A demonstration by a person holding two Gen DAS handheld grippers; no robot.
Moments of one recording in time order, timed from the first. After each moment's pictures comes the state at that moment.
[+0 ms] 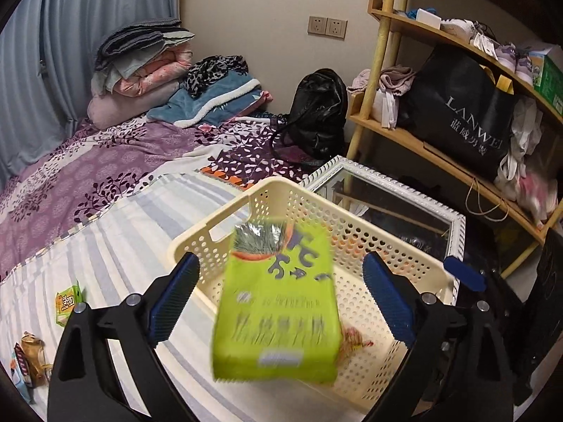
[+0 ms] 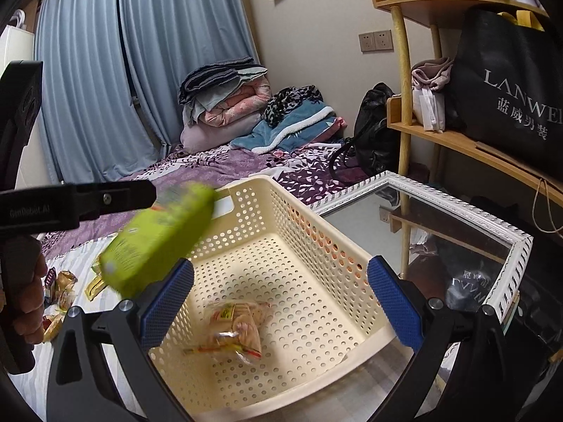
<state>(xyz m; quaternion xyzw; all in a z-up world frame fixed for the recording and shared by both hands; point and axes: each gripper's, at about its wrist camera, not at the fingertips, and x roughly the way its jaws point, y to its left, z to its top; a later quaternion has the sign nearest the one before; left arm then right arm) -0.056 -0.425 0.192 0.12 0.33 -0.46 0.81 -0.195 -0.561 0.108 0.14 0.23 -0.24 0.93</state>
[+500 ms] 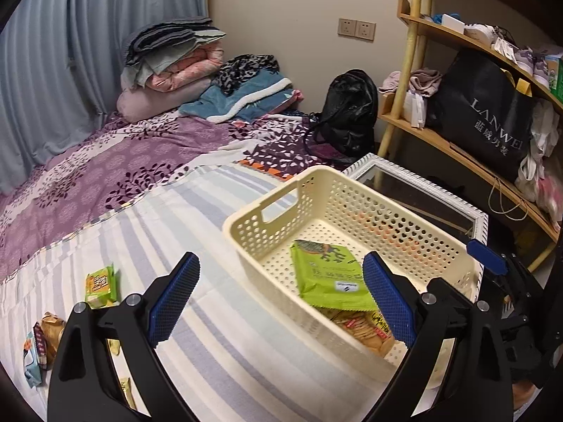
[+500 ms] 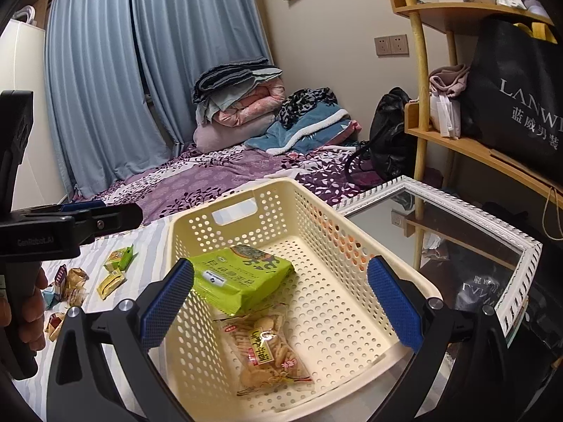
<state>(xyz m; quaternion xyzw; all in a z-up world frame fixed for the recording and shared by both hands) -0.043 -0.376 0.187 0.13 0.33 -0.41 0.84 -0.184 -0.541 0.116 0.13 0.22 -0.22 0.94</state>
